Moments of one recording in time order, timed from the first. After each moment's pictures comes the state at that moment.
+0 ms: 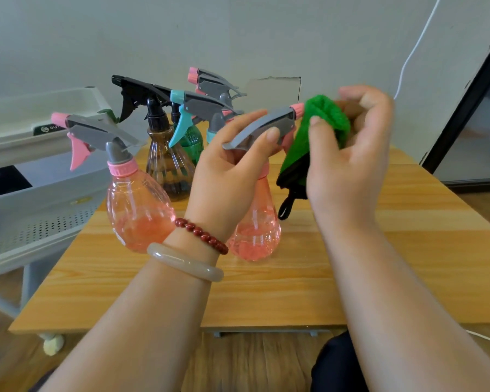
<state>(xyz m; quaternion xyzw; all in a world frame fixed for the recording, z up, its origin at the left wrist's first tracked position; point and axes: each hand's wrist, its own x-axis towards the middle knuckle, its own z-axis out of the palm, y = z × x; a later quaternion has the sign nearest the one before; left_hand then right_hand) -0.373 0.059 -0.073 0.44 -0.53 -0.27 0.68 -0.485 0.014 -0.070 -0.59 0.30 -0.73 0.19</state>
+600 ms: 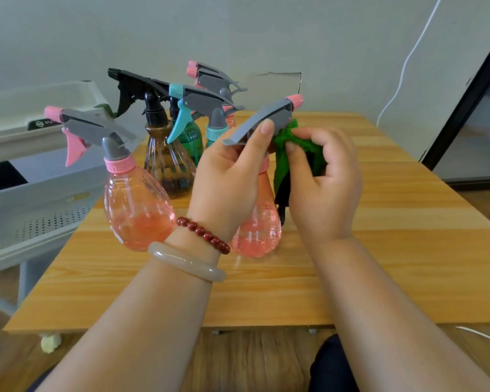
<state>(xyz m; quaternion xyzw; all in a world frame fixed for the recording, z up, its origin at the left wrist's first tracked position) -0.375 0.058 -0.076 0.48 -0.52 -0.25 0.67 -0.478 0.001 -0.109 -0.65 0.29 -0.70 0.07</state>
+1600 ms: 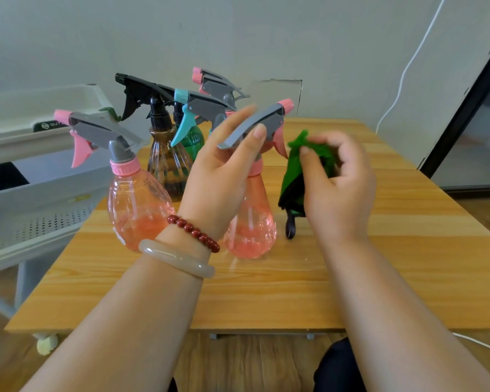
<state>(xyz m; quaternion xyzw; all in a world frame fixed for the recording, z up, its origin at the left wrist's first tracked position) -0.362 0.059 -0.073 0.46 -0.52 -0.29 0.66 -0.490 0.007 -0.098 -0.65 0.34 -0.67 0.13</state>
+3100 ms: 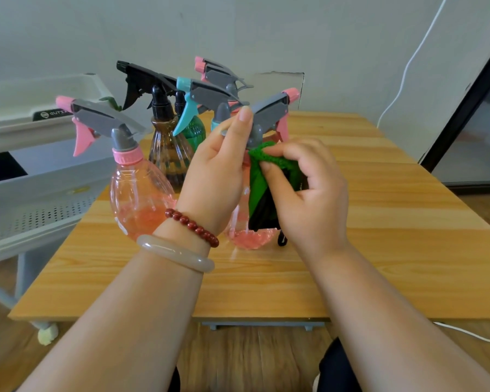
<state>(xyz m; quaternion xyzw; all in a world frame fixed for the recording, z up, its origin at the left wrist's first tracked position) -0.360 0.066 -0.074 0.47 -0.49 -0.31 0.66 -0.473 0.026 -0.108 -0.73 0.25 -0.63 0.10</state>
